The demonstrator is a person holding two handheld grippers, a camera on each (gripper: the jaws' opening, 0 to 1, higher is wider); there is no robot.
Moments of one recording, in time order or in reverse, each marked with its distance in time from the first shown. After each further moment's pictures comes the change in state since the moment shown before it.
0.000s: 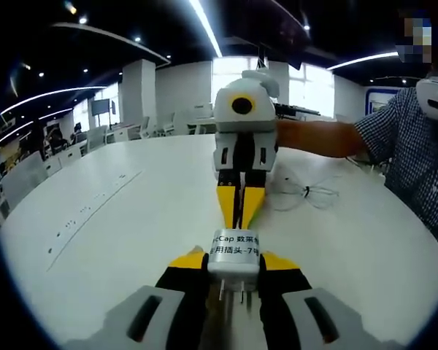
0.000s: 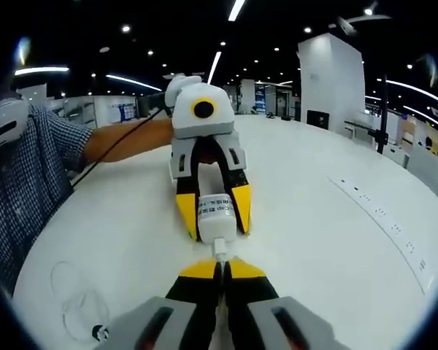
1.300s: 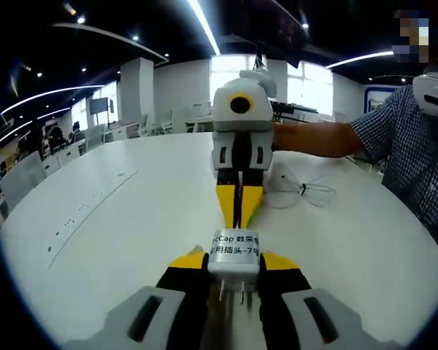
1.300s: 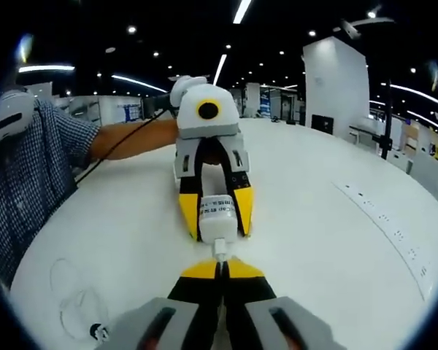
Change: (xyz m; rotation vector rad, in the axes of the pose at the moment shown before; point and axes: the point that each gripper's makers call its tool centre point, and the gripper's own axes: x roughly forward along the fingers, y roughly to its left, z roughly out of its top) left arm -0.003 -0.006 0.002 0.003 0.020 -0.007; right arm 0.004 0.001 0.002 -0.034 -0.018 0.021
